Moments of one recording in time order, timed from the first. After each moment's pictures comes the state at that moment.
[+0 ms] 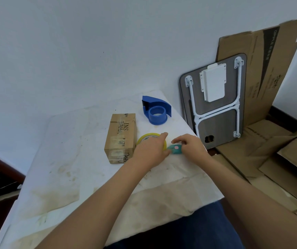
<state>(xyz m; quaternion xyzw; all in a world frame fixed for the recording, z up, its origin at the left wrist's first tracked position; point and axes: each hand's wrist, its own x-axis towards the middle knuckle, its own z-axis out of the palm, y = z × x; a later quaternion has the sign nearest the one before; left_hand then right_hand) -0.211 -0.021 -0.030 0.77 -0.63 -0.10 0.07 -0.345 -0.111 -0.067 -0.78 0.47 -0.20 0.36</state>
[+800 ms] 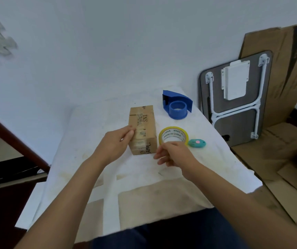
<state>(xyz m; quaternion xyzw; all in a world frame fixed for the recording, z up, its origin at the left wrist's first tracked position) -0.091 0.084 -0.006 0.81 -0.50 -0.15 0.28 -0.273 -0.009 -0.040 -0.57 0.42 -0.18 0.68</state>
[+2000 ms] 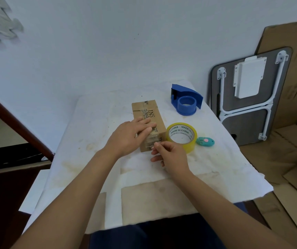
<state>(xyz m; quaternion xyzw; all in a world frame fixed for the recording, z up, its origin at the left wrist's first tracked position) -0.080 0.061 -0.034 0.75 -0.62 -0.08 0.22 -0.245 0.013 -0.073 -0.60 0.39 -0.29 0.63</state>
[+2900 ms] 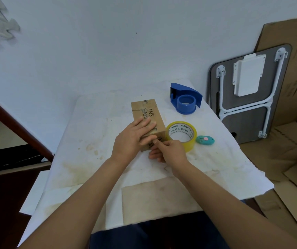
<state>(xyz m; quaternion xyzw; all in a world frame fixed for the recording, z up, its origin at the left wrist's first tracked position) -0.093 0.056 -0.063 0.76 -0.60 0.03 0.25 -0.236 0.003 -0.066 -0.54 0.43 -0.23 0.68</state>
